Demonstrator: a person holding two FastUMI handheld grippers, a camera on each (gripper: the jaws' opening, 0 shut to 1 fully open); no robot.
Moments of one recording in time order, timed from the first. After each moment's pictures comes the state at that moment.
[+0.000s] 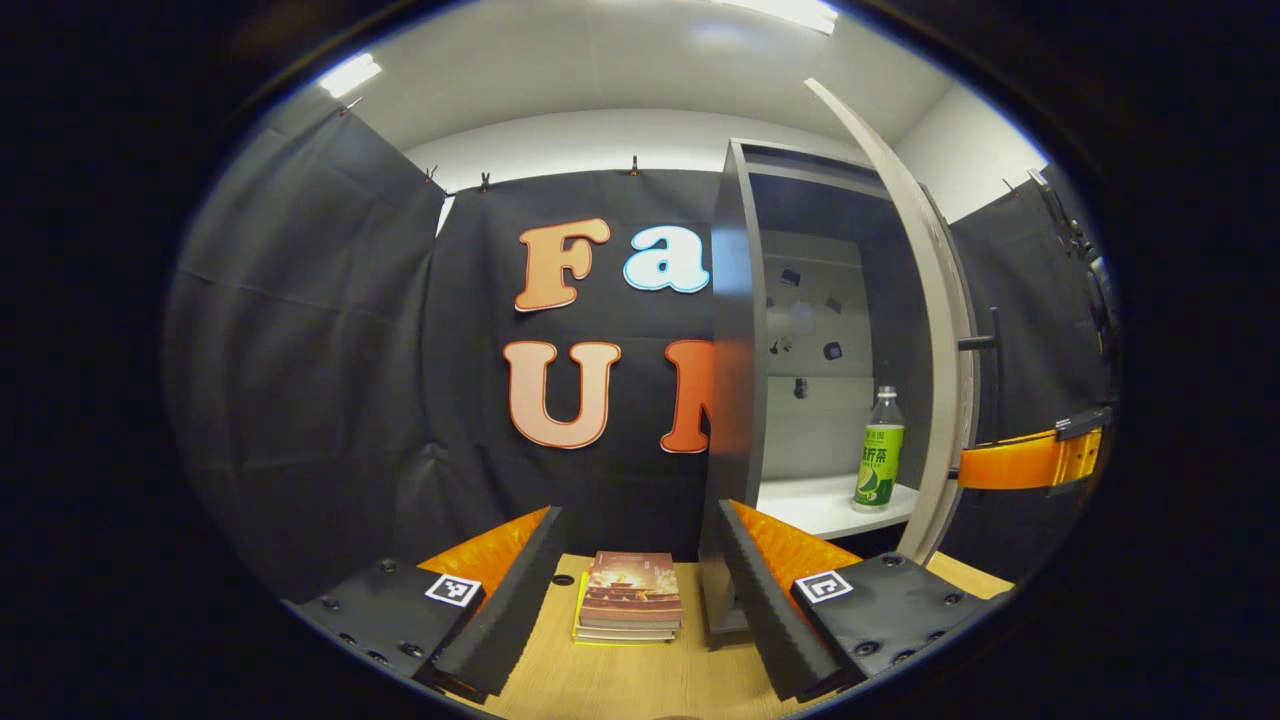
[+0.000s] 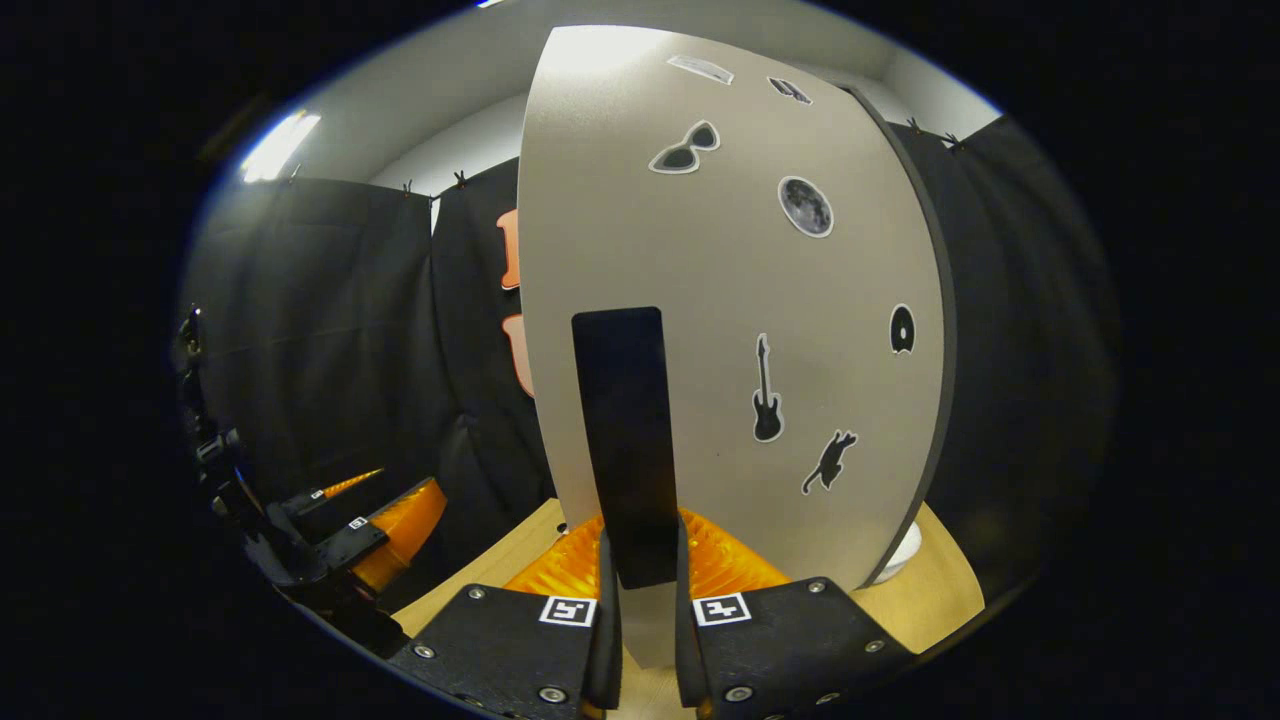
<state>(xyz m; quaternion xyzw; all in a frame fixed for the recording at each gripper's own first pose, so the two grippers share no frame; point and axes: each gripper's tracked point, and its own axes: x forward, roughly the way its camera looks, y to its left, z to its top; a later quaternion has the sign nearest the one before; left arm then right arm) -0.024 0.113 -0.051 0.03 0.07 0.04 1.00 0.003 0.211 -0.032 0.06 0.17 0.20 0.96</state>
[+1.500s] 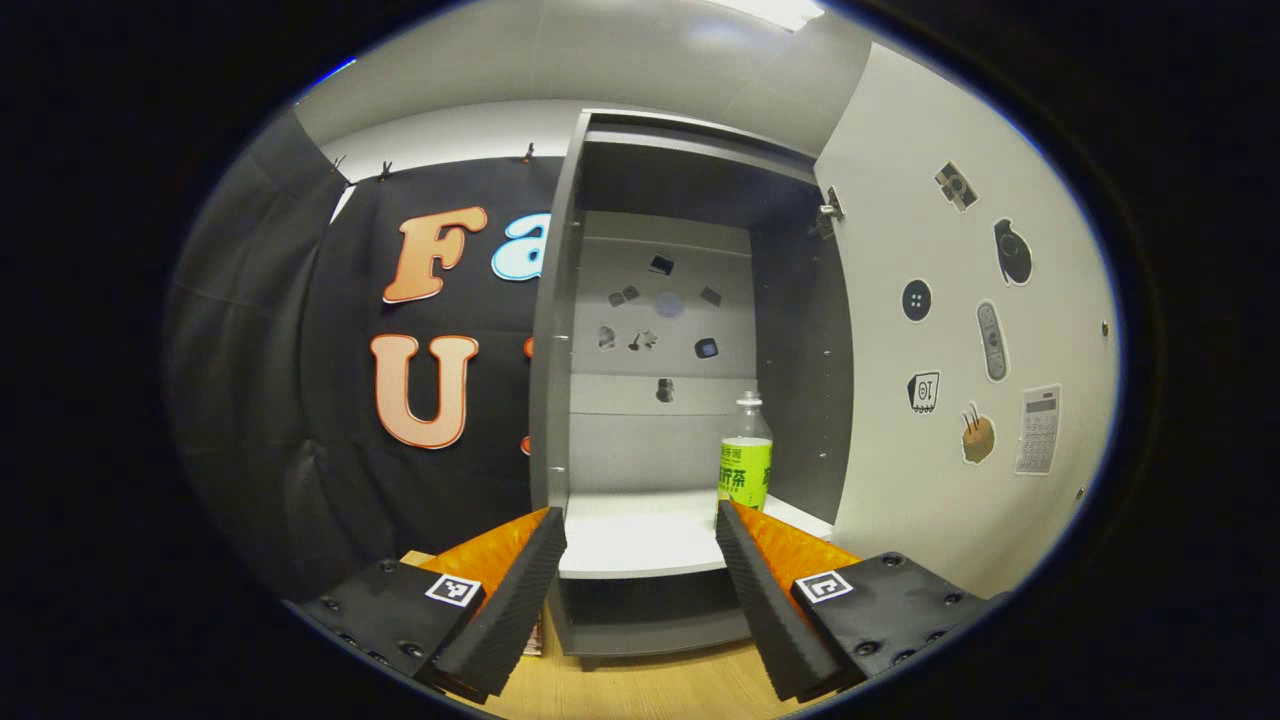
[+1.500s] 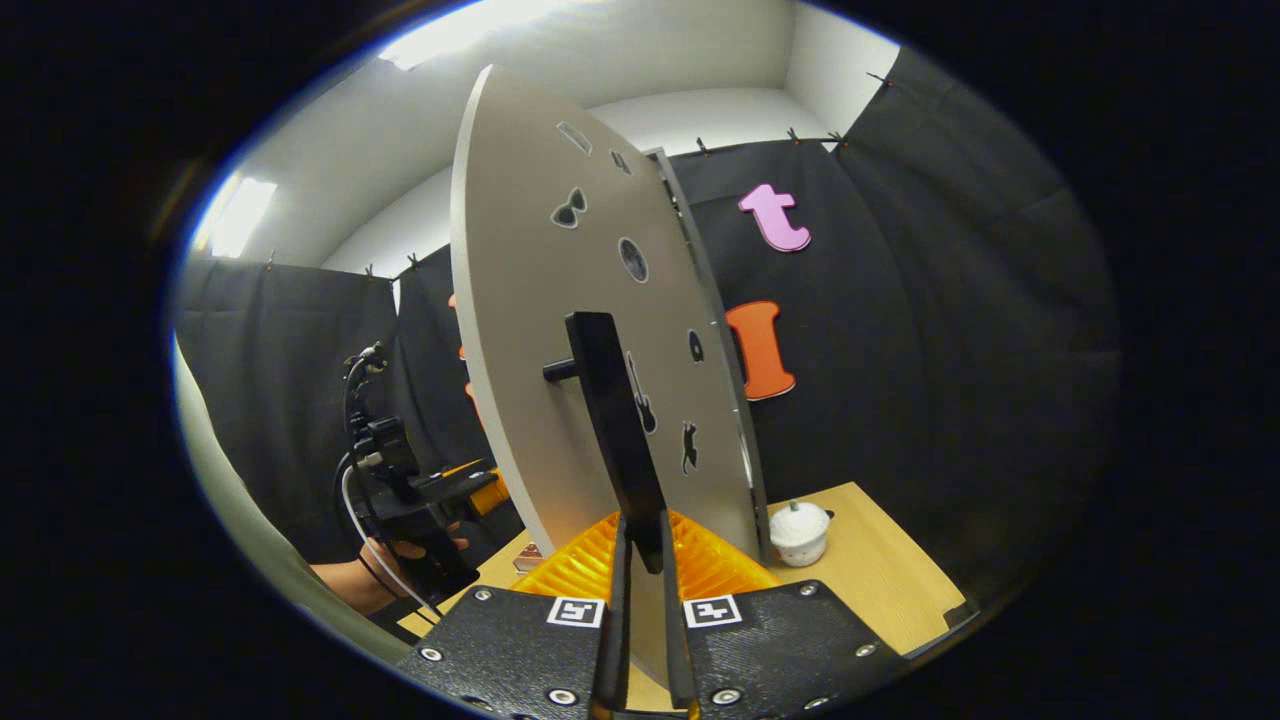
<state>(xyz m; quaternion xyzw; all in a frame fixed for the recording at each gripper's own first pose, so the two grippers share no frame) 0.041 -0.075 -0.068 0.01 0.07 -0.09 0.99 -0.056 0.090 -0.025 0.16 0.12 0.13 0.97</state>
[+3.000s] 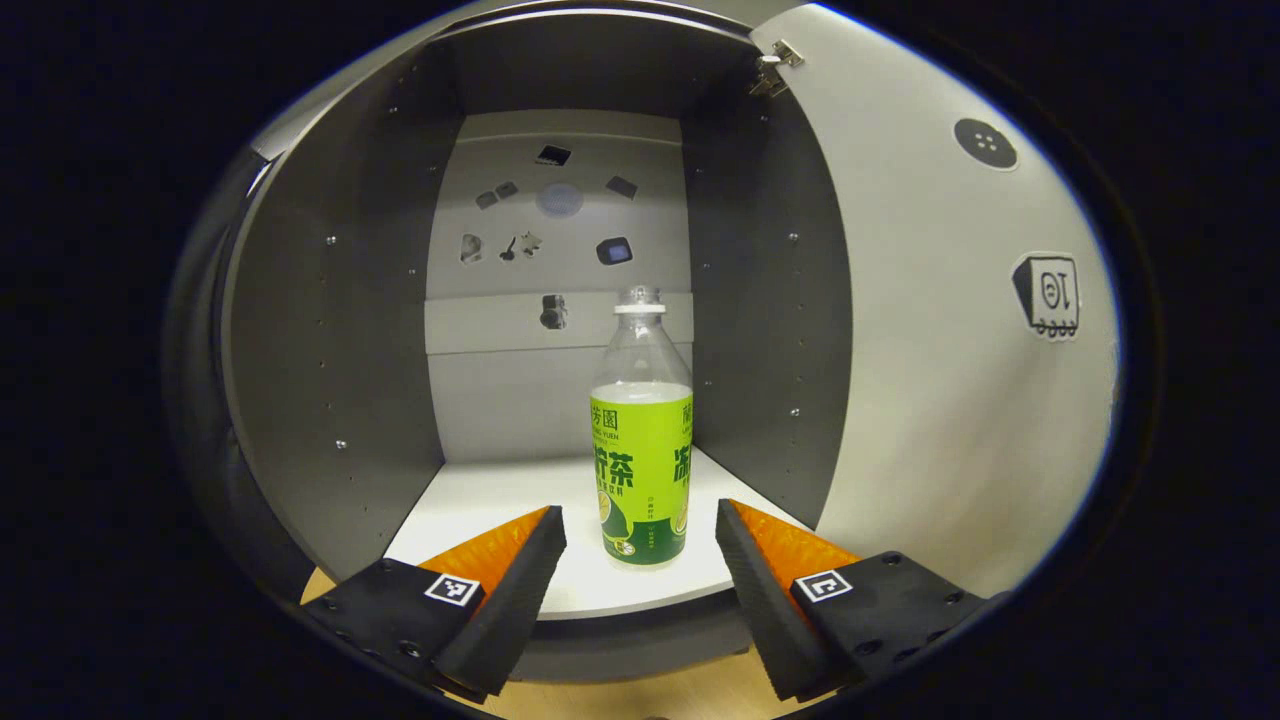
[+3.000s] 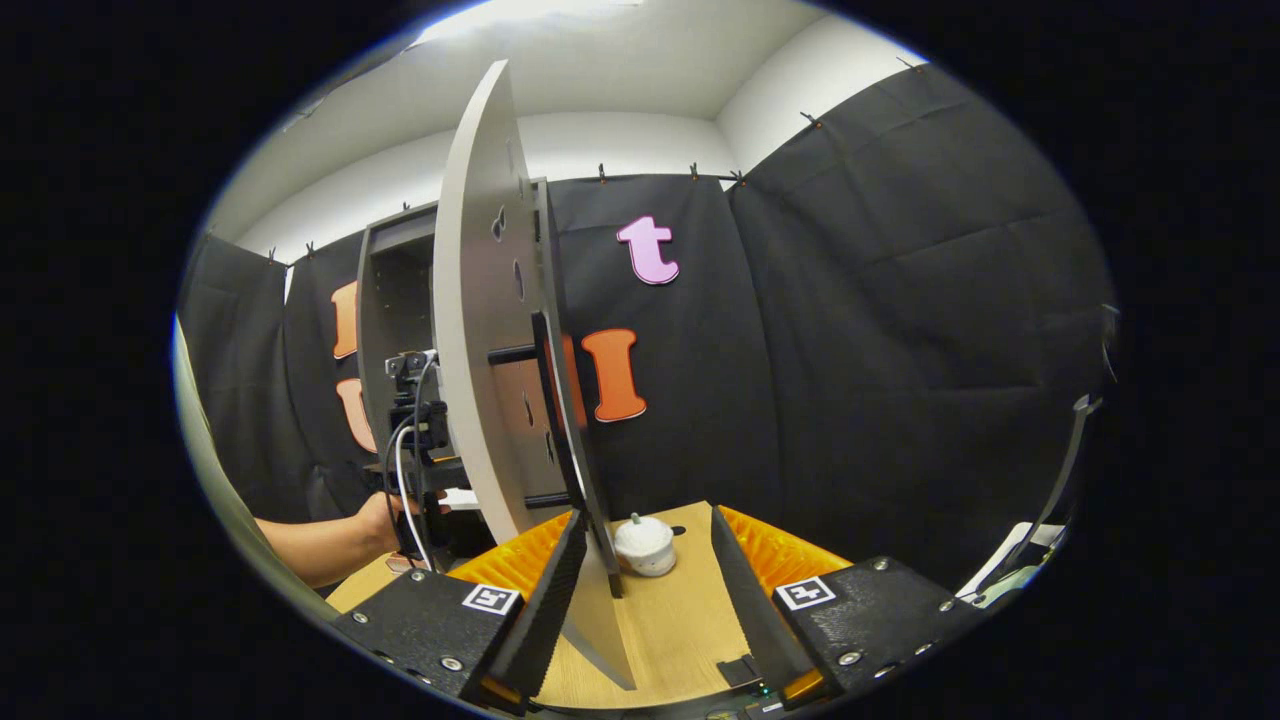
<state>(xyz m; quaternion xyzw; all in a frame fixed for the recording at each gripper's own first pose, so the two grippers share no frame) 0.172 -0.204 -0.175 0.04 0.18 -0.13 0.97 -0.076 0.016 -0.031 0.09 0.10 -0.05 0.99</state>
